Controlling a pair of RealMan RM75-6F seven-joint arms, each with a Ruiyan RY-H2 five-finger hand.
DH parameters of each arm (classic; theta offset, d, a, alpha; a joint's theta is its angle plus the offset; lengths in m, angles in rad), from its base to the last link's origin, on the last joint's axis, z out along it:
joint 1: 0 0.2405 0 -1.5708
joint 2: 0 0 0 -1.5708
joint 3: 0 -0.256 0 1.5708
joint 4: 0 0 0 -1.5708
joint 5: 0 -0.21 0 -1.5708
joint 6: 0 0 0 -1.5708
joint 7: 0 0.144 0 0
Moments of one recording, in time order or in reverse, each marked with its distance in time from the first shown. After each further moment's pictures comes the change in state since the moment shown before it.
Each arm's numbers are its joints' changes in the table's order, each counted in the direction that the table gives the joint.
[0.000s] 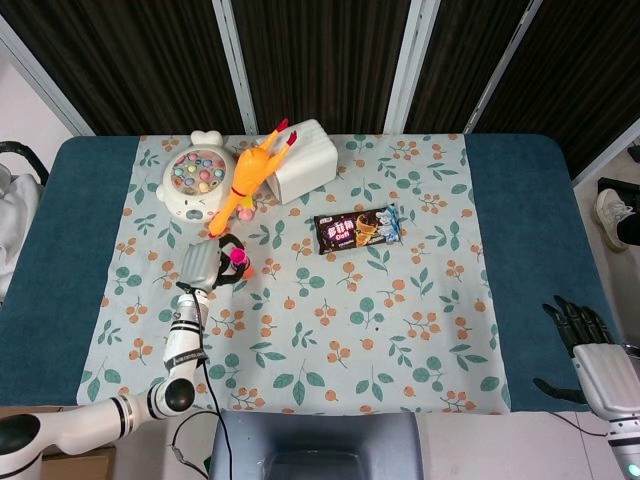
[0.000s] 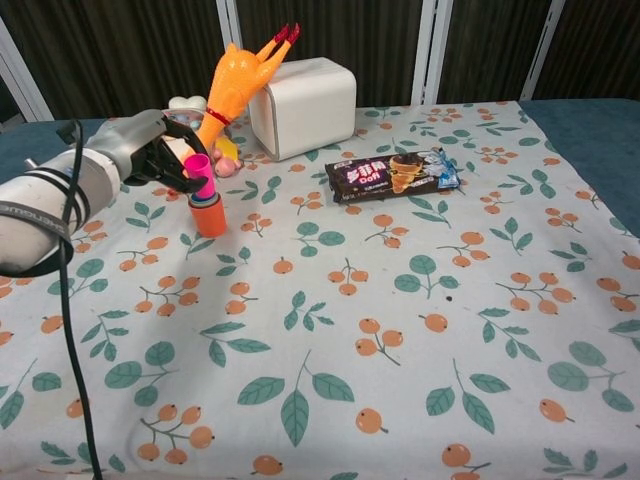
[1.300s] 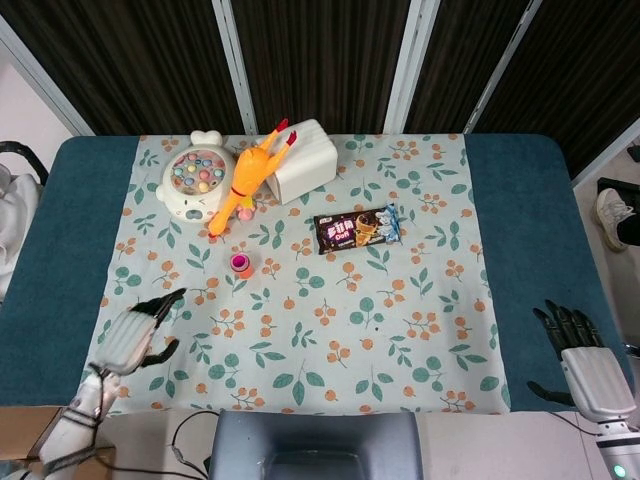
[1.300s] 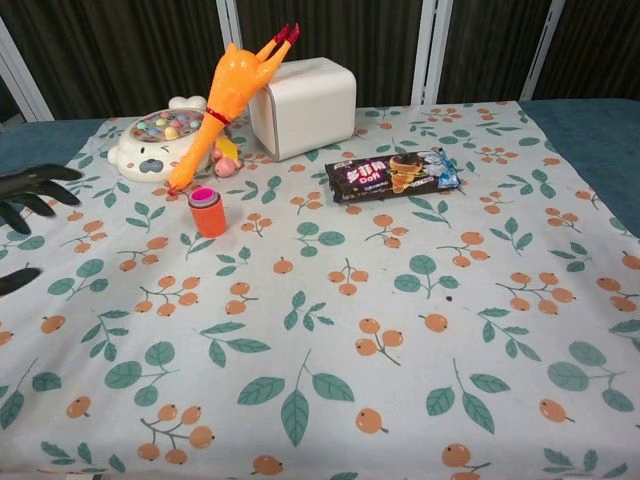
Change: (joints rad) left arm 0.402 0.463 -0.489 -0.265 -0.720 -0.292 -0.330; right arm -0.004 -0.049 0.000 -0.002 -0.010 0.010 -0.117
